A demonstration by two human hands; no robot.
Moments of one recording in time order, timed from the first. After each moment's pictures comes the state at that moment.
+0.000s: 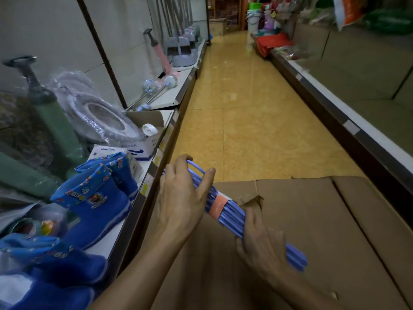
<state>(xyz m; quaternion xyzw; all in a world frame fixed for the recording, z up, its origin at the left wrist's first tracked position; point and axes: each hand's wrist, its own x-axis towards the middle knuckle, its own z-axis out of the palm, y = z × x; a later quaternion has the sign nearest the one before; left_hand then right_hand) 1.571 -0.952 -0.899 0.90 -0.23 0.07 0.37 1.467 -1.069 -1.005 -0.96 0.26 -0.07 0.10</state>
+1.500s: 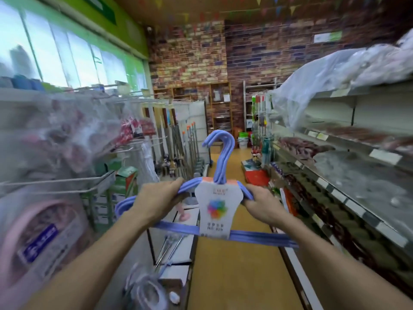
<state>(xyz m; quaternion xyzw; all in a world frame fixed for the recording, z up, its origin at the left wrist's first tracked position) 1.549 -0.900 0.039 0.81 -0.44 0.39 0.01 1.402 -1.145 0.004 -0.92 0.15 -0.23 0.29</state>
